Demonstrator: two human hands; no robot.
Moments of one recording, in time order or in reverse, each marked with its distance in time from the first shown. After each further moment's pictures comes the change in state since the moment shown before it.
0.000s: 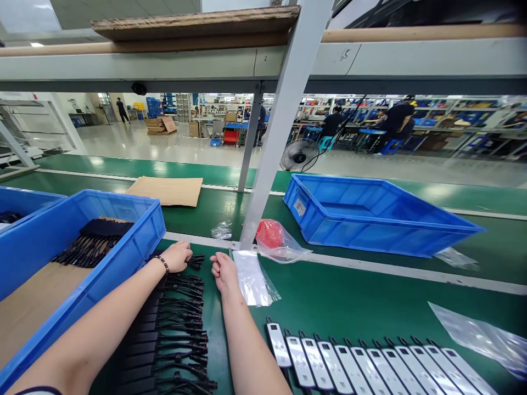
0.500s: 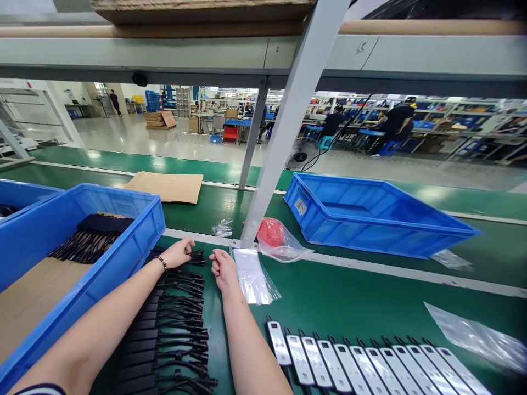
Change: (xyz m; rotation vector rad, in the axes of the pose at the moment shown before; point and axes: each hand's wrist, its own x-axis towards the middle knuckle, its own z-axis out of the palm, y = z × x) left_hand 0.008 -0.014 0.023 -0.438 0.109 -0.073; right_hand -0.001 0.001 -0.001 -0.044 -0.046 0.010
